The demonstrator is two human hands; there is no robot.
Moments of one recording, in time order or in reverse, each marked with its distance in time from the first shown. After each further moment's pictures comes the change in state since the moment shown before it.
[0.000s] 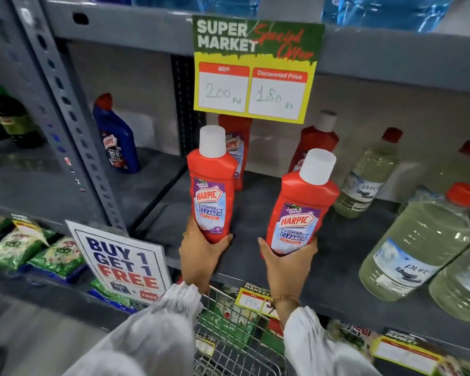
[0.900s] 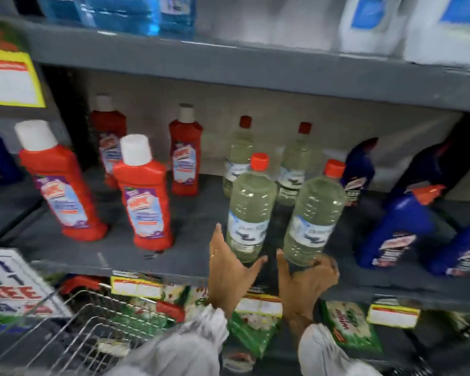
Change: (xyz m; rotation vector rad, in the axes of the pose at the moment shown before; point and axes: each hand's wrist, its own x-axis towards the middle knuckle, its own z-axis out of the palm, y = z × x) left_hand -0.211 0.121 0.189 -0.119 -0.304 0.314; right_hand 0.080 0.046 -0.273 -0.426 0.376 -0.286
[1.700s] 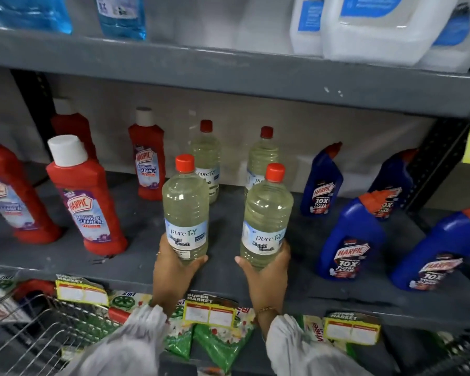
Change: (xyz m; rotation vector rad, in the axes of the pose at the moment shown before) left_hand 0.015 0.001 0.012 0.008 0.126 -0.199; right_hand 0.046 0.039 -0.003 0.333 -0.425 0.258
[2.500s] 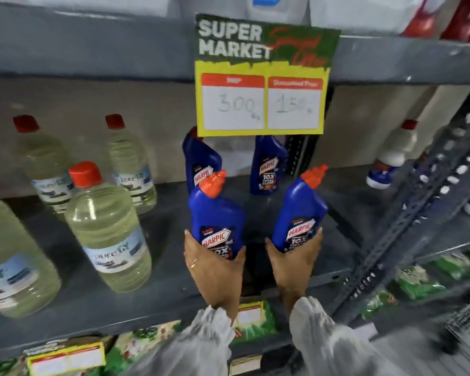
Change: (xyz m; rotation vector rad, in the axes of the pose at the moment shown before) left_hand -0.129 0.131 0.257 -0.086 -0.019 0.075; right_hand 0.106 0.072 -0.236 -0.169 0.489 0.070
